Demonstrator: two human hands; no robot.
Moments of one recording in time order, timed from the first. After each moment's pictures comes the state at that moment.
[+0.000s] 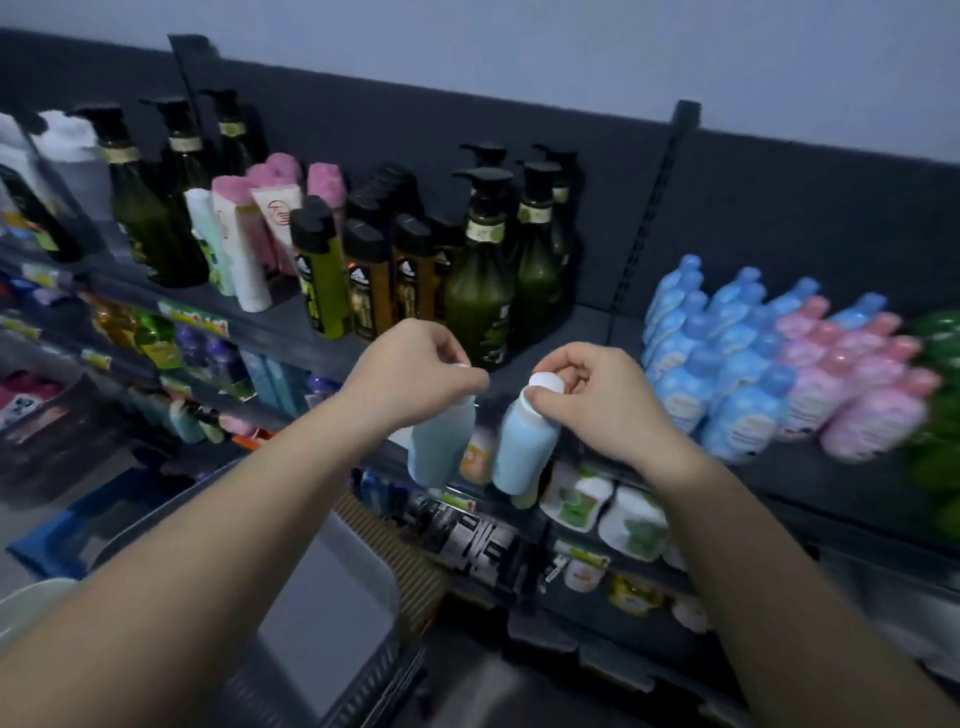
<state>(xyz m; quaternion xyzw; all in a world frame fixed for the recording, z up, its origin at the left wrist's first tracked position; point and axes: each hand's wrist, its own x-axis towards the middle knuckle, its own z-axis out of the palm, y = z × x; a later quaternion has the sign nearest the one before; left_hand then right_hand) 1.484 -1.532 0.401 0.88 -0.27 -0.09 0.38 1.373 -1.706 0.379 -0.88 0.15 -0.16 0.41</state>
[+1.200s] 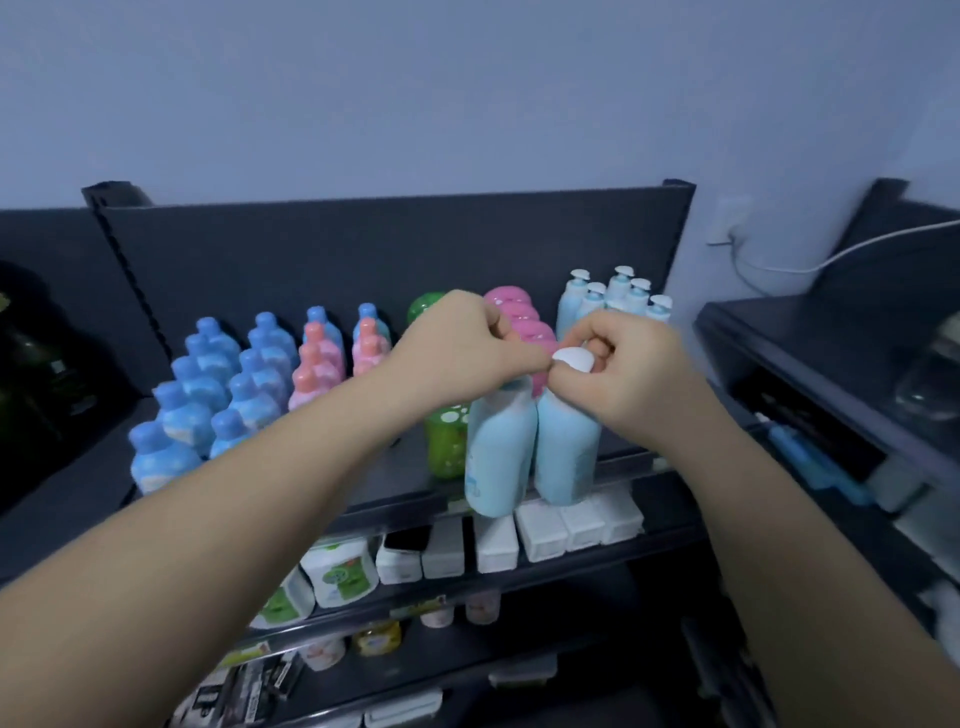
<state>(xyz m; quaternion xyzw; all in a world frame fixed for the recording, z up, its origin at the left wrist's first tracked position) 1.092 -1.895 0.507 0.70 -0.58 -0.15 0.38 0.930 -1.953 0.483 -0.83 0.36 -0.40 0.16</state>
